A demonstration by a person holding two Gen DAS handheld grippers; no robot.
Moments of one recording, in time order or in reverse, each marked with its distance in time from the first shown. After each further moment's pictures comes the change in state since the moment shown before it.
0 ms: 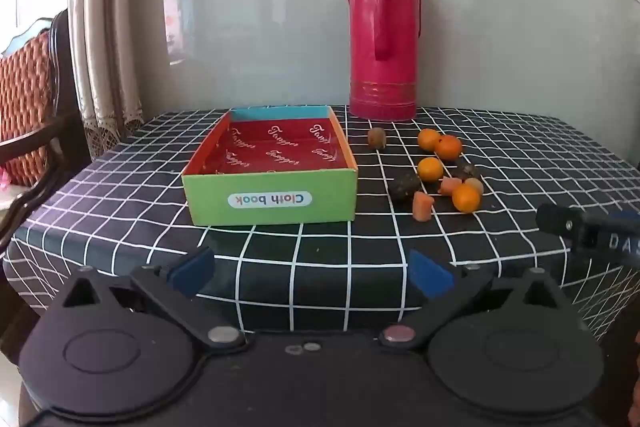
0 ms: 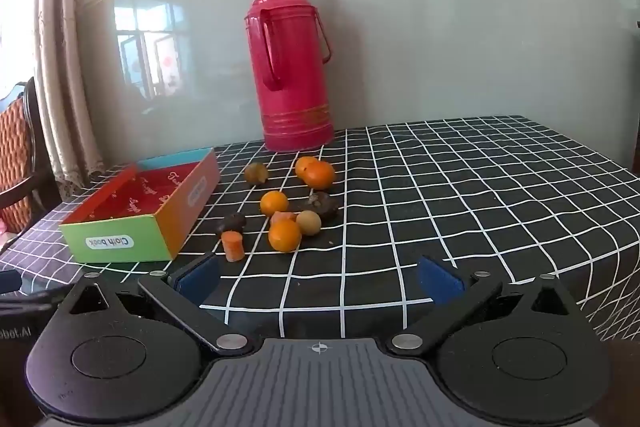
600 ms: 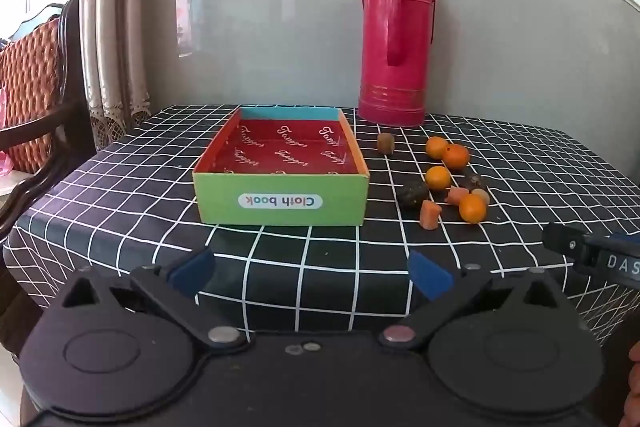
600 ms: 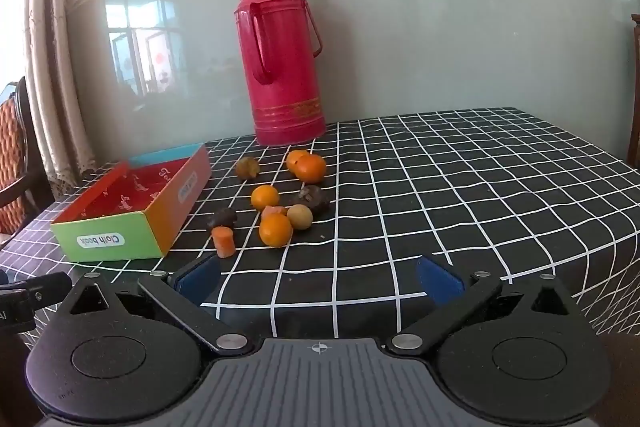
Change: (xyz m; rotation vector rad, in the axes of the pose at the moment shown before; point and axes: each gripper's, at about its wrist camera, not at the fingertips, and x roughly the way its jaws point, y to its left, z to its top) left arm -0.001 0.002 0.000 -0.036 0.002 0.005; right arm 0.005 -0.003 -0.002 0.020 0.019 -0.017
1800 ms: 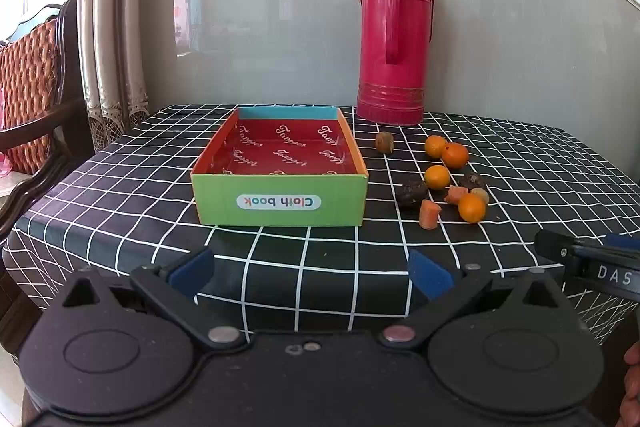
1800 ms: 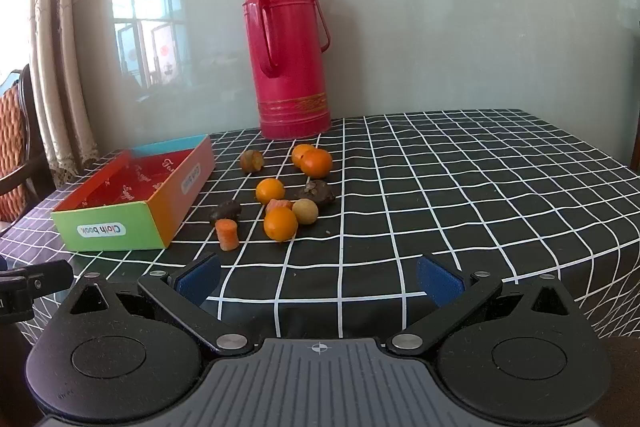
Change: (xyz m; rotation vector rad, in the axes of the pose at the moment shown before) left arm 0.001 0.002 0.000 0.001 0.003 -0.004; right arm 0.004 0.003 -0.001 -0.028 0.012 0.007
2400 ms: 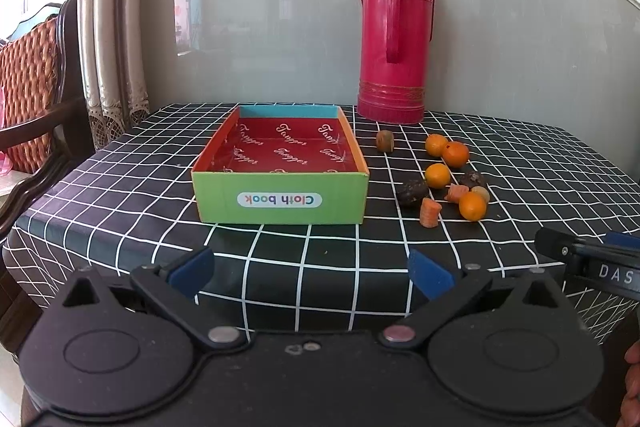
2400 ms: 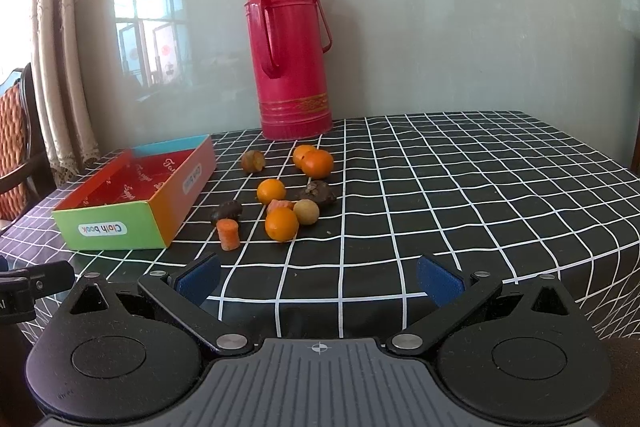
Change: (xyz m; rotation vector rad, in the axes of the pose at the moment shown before) left arm 0.000 0.000 -0.001 -0.001 0.002 0.000; right arm 0.000 0.001 0.000 -0.003 -0.003 0.000
